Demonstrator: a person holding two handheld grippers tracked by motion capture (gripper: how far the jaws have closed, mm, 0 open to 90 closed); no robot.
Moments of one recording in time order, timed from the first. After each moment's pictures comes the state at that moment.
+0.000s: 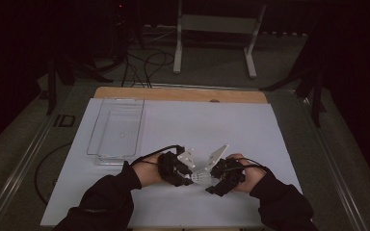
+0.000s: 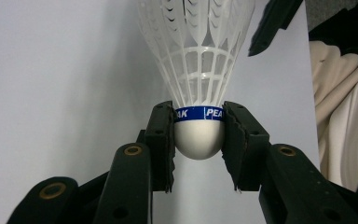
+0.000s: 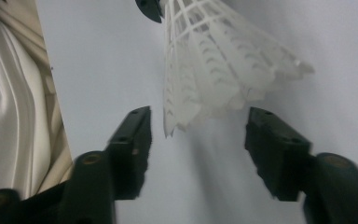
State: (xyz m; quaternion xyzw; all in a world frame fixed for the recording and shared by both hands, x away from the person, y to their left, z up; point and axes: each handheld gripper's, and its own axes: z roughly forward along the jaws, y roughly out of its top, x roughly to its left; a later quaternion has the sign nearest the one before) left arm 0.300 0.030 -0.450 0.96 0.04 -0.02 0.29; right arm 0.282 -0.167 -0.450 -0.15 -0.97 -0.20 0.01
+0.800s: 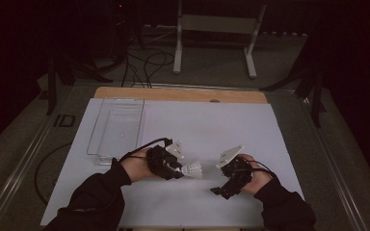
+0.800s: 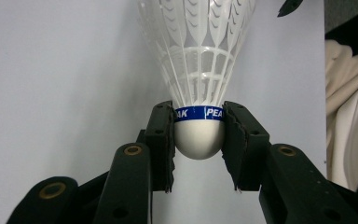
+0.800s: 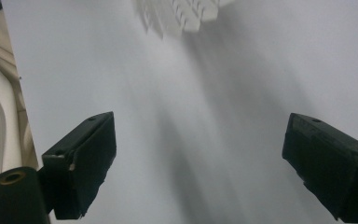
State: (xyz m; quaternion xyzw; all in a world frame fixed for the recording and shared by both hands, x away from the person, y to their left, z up) left arm 0.311 0.060 -0.438 0.95 0.09 -0.02 0.28; right arm 0.285 -0.198 -0.465 -0.19 -0.95 -0.26 -0.02
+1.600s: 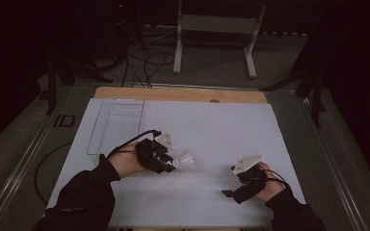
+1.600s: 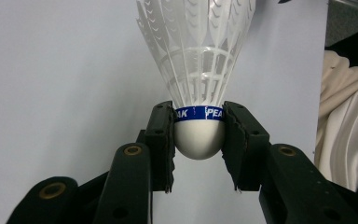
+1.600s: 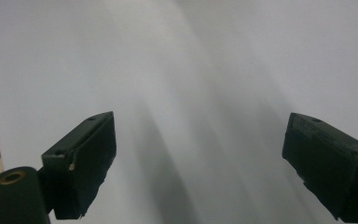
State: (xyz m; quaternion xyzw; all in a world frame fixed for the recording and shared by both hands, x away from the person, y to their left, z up) left arm 0.317 0.086 -0.415 0.95 0.14 -0.02 0.28; right arm 0.270 -0.243 -0.488 -0.22 -0.93 -0.30 -0.06
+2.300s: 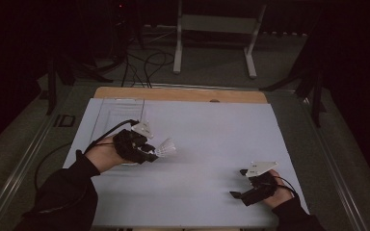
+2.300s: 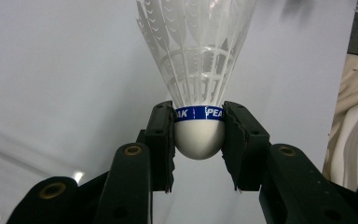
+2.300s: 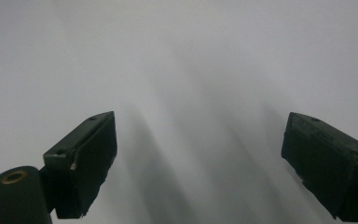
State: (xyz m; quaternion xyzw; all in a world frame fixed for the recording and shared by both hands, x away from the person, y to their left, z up) left arm 0.323 0.136 -0.387 0.94 0.19 0.02 0.28; right arm 0.262 -0.280 -0.512 -0.26 -0.90 -0.34 -0.07
